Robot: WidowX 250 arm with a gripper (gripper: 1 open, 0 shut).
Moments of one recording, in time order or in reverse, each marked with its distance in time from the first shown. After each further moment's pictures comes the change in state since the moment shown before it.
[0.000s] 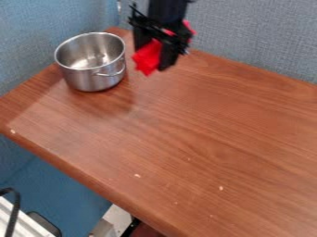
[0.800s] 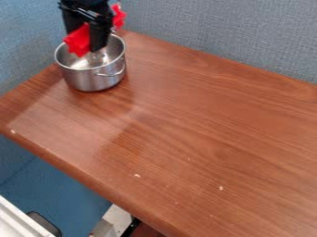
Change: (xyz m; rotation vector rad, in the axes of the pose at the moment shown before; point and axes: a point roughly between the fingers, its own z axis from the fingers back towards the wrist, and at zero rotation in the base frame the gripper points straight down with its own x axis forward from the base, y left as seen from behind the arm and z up) arm -0.036 0.095 -0.008 -0.005 0.007 0.095
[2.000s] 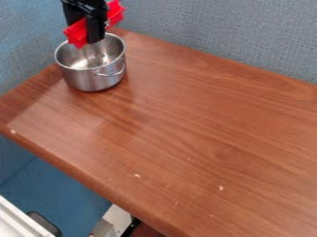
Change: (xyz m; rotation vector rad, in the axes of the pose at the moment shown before) arm 0.028 0.015 -0.007 0.006 -0.048 -0.105
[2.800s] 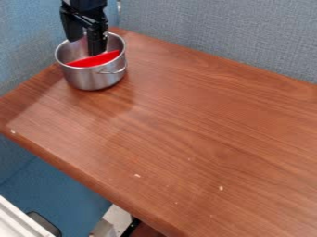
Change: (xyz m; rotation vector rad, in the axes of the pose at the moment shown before) arm -0.006 -0.007 -0.013 -0.033 0.013 -0.046
